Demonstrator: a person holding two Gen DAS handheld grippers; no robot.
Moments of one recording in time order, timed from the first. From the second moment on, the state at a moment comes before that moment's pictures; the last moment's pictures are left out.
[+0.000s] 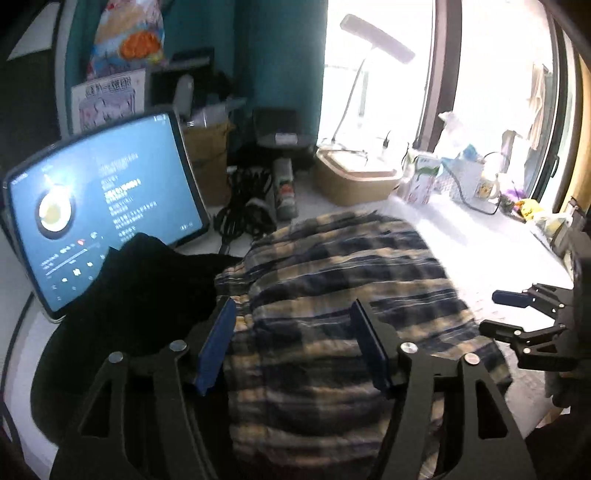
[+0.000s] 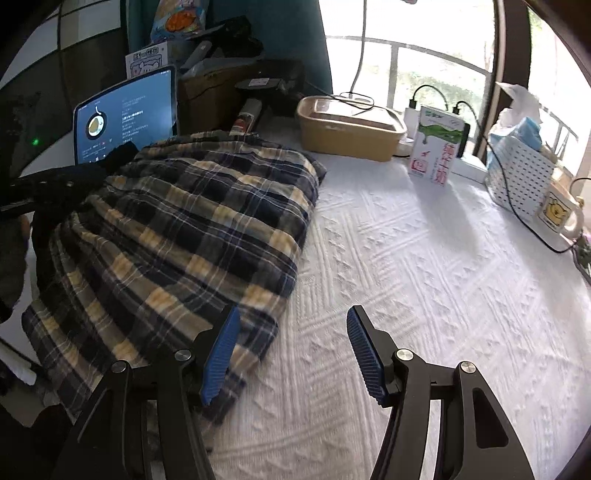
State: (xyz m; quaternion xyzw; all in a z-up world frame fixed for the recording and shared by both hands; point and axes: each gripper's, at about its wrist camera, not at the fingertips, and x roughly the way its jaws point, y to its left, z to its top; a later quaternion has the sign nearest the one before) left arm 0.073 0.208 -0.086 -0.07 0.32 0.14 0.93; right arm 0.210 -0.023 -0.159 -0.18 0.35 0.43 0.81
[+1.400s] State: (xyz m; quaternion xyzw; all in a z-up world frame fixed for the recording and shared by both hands) left arm -0.018 0.062 -0.020 -0.04 0.13 0.10 0.99; right arm 0.102 -0.180 -0.029 -0.08 0.16 0.32 0.93
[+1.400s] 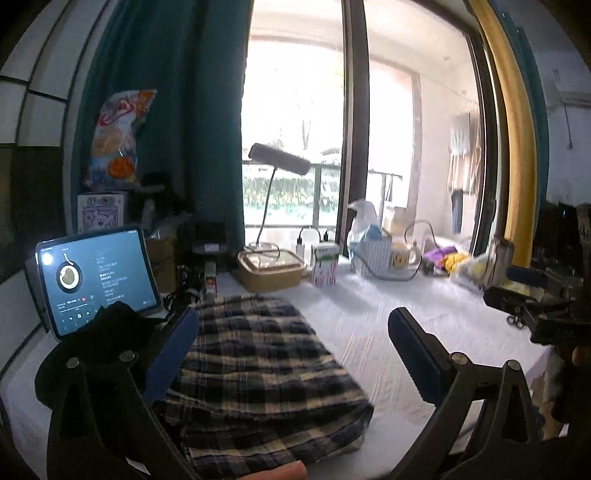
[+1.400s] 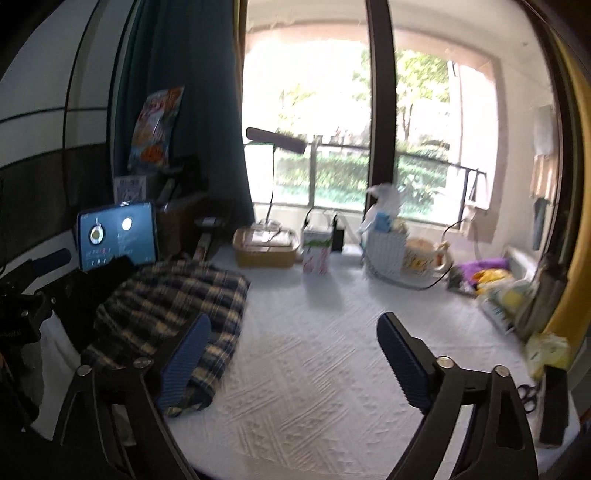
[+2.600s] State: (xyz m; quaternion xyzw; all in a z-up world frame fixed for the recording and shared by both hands) left arm -0.047 0.047 0.019 -0.03 0.05 0.16 0.99; right arm 0.053 -0.214 0.020 -0.06 0.09 0.23 0.97
